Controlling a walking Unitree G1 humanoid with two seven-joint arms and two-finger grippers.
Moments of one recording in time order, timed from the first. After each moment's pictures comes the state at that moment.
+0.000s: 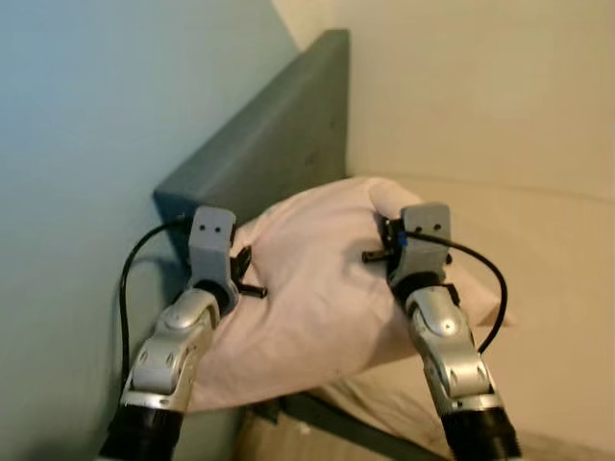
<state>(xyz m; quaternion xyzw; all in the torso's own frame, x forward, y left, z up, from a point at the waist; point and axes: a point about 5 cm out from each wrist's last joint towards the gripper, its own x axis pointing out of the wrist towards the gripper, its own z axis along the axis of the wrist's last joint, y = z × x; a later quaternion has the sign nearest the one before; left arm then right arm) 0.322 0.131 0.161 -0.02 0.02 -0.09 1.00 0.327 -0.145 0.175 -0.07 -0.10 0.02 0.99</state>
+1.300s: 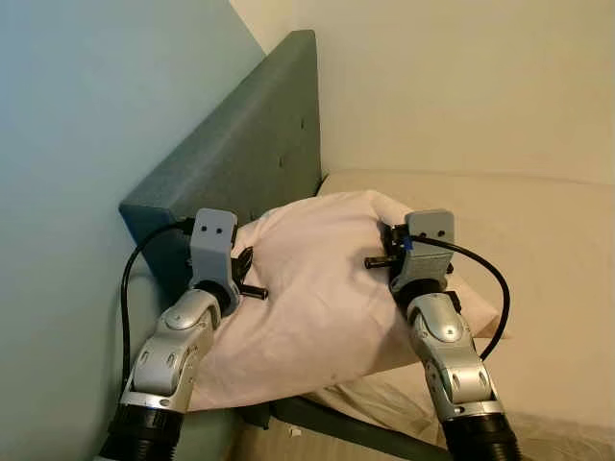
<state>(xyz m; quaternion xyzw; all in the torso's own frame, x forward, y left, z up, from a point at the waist) 0.322 0.130 0.161 -0.02 0.02 -0.10 0.99 0.325 -0.150 0.166 -0.05 -0.08 0.02 1.00</state>
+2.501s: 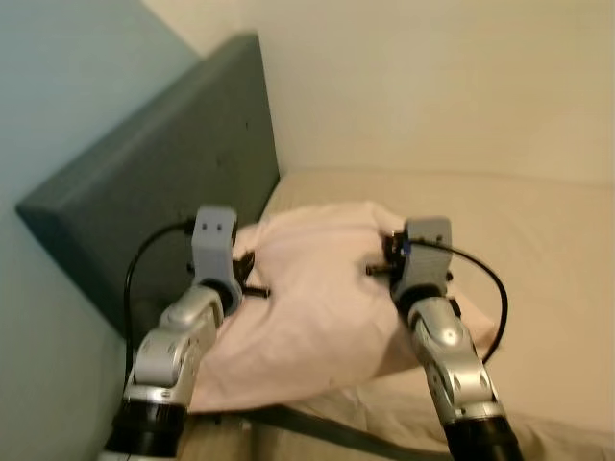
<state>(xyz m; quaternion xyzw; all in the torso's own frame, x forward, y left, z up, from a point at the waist) 0.325 0.131 0.160 -0.04 0.07 -0.09 0.99 0.326 -0.151 0.155 -0.05 -0.05 0.02 1.00</state>
